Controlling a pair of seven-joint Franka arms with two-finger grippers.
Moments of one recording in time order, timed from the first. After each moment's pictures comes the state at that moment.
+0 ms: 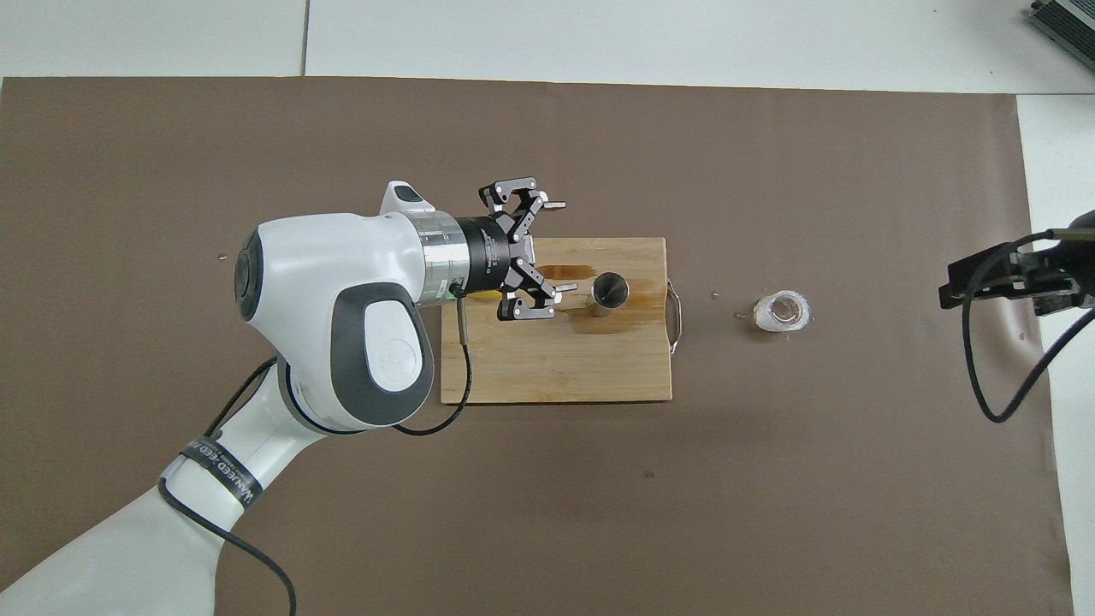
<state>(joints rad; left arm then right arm) -0.12 0.28 -0.50 -1.84 -0.82 2.56 -1.44 -0.02 0.04 -0.02 -1.54 0.04 1.46 0.04</state>
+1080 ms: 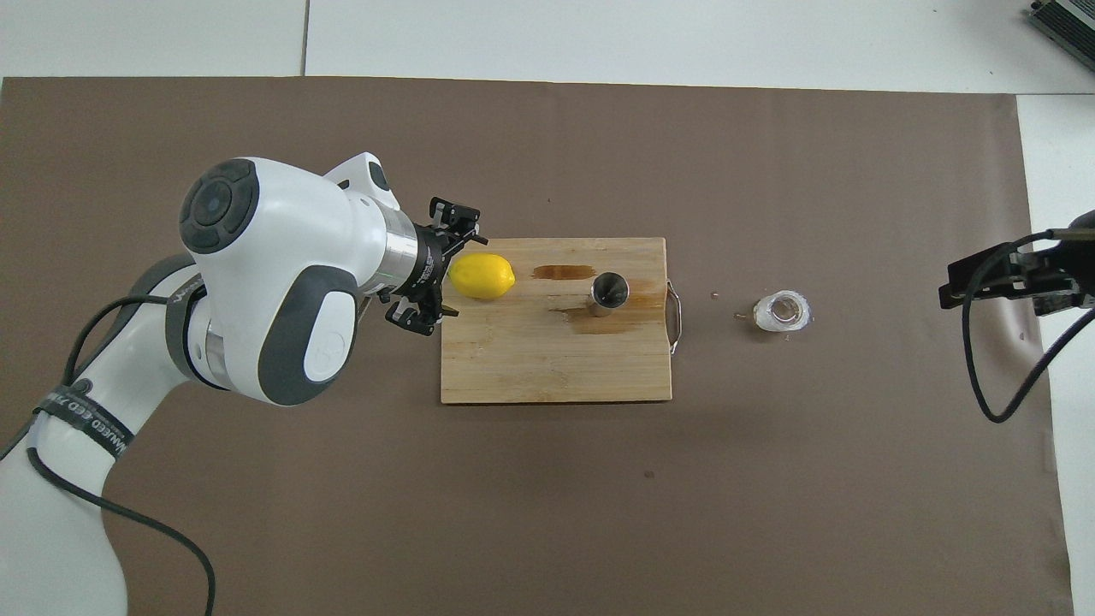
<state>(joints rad) 0.00 0.24 -0.50 -1.83 -0.28 2.23 -1.35 -0.02 0.04 -0.02 -1.54 0.04 1.46 0.04</state>
